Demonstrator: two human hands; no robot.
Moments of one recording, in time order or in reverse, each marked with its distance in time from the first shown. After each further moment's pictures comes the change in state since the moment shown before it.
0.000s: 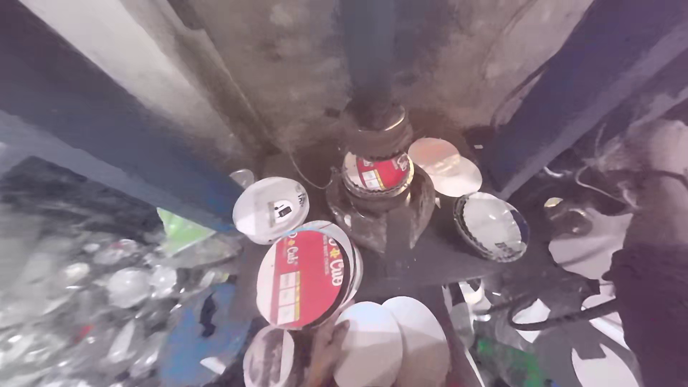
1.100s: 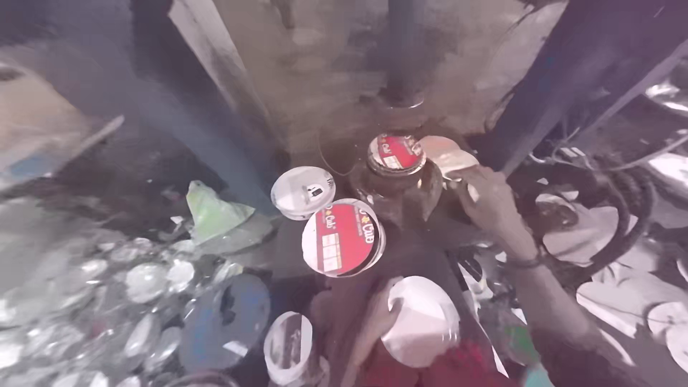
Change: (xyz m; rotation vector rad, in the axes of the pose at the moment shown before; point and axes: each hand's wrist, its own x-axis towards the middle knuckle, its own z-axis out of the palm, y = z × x) left_hand -0.001 0.039 0.033 0.280 -0.377 0.124; right_hand -0.248 -0.145 -0.041 0.684 0.079 -0.855
